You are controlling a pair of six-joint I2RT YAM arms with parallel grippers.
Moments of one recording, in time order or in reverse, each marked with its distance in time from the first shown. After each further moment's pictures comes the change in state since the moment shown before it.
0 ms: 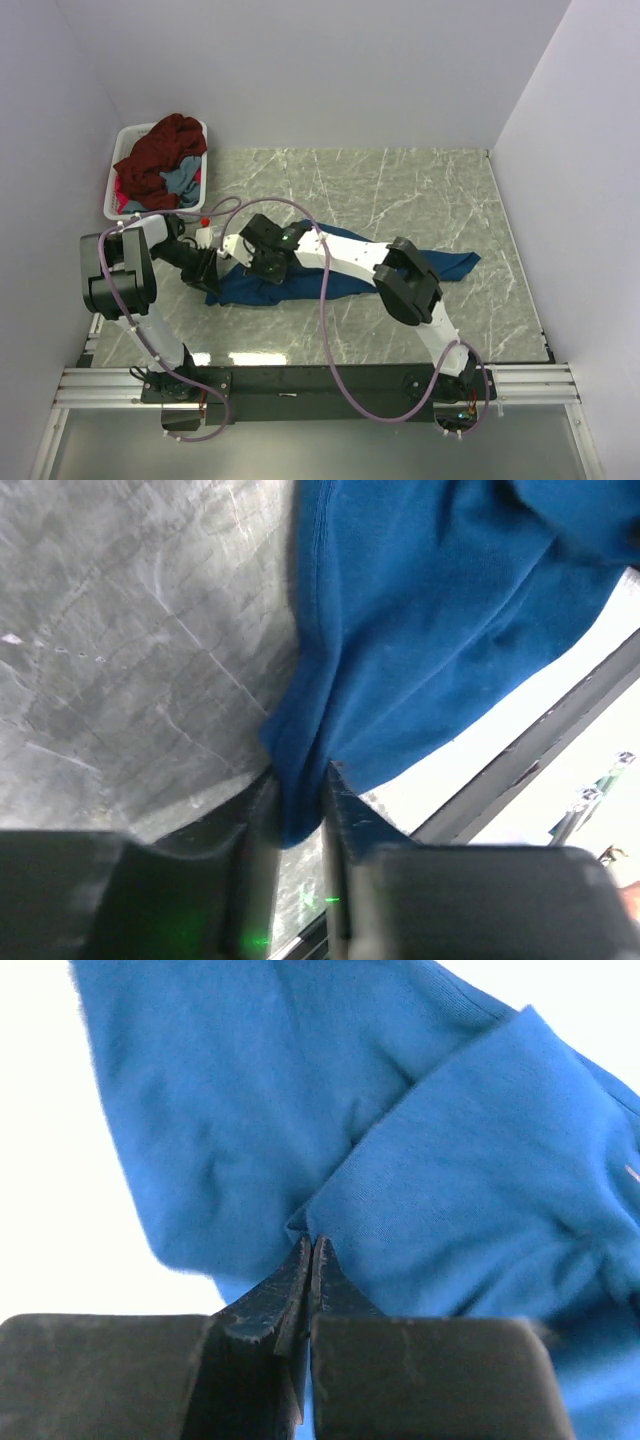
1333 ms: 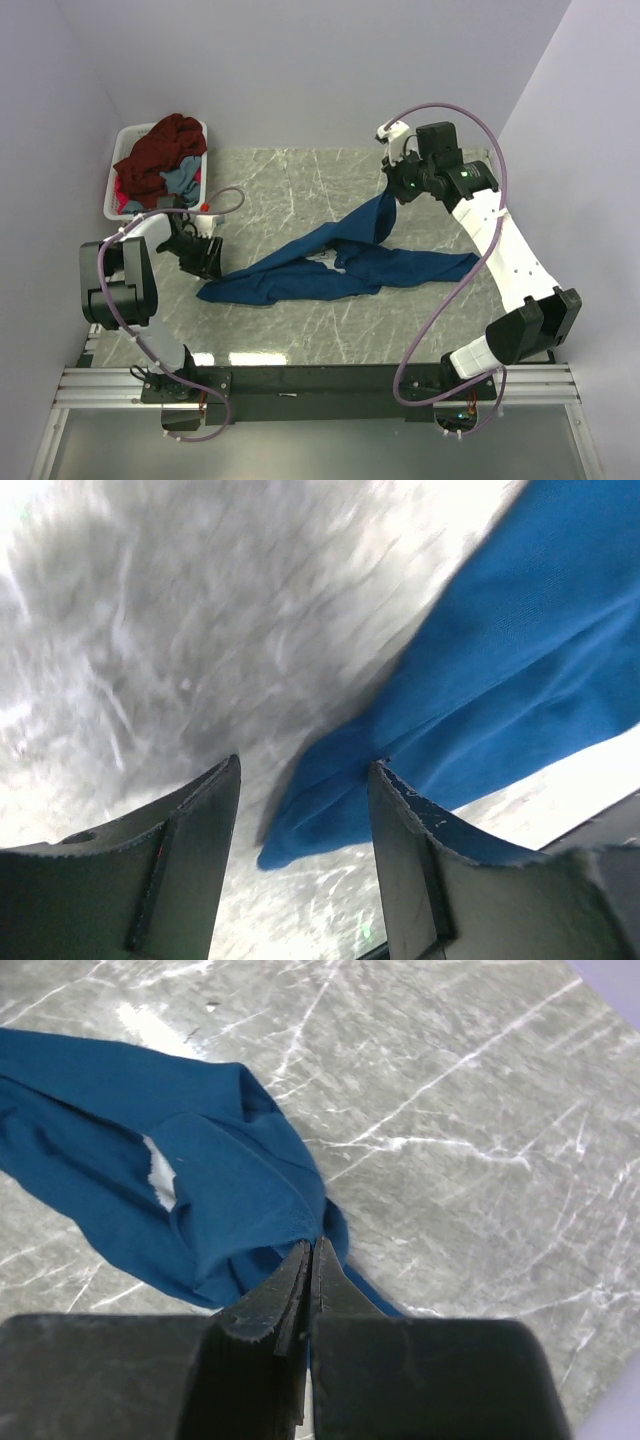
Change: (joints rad) left arm -0.057 -0.083 0.017 0.164 -0.155 -0.083; right arm -0.702 -0.696 -0.165 -0.196 -0.105 0.048
